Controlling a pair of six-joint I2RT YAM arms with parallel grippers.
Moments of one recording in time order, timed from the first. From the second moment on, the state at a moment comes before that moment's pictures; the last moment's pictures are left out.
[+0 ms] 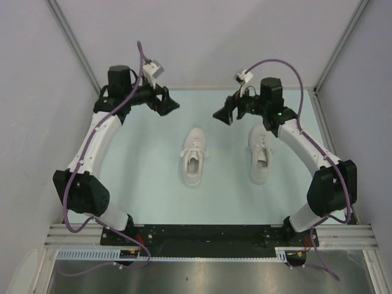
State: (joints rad) left arm -0.17 1.55 1.52 -0.45 0.76 0.26; right arm 0.37 1.58 1.33 -0.07 -0.73 0.00
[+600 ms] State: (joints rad) left arm -0.01 1.35 1.11 -0.58 0.30 0.12; right arm 0.04 1.43 1.11 -0.45 -0.42 0.01
